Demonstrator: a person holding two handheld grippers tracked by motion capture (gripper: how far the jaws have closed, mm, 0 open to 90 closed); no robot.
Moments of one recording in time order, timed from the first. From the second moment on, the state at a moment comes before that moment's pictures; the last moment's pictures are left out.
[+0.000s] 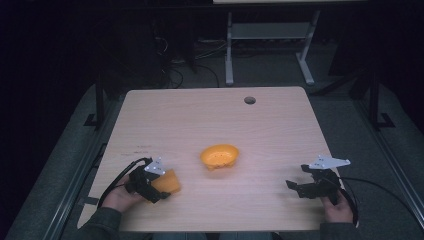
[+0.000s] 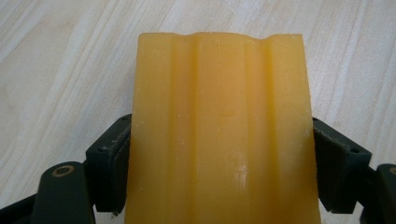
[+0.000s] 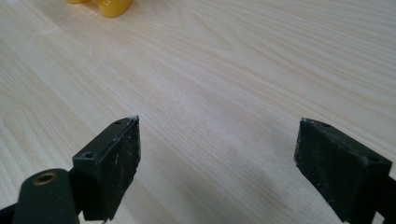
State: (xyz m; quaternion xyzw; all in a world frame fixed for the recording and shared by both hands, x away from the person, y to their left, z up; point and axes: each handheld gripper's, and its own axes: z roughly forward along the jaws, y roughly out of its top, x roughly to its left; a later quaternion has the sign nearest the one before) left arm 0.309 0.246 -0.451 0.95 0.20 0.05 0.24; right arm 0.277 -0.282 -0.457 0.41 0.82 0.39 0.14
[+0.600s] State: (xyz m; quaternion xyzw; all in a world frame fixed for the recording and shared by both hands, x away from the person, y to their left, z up) left arm 0.304 0.250 -0.441 0.94 0.20 0.06 0.26; right arm 0.275 -0.282 -0.455 0.40 0.82 0.39 0.15
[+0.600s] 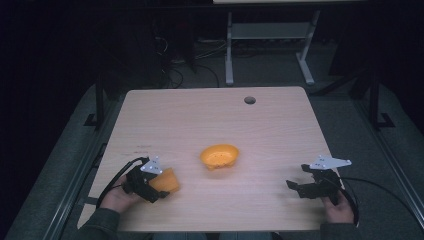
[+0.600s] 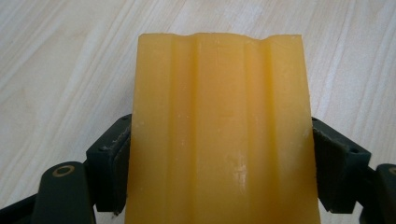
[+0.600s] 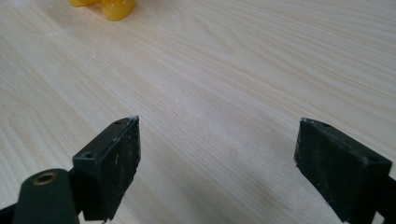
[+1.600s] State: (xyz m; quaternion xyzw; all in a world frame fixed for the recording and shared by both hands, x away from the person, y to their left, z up) left arm 0.322 0.229 -0.401 0.94 0.17 0.07 0.27; right arm 0.271 -0.285 -0.455 0.41 0.81 0.40 0.14
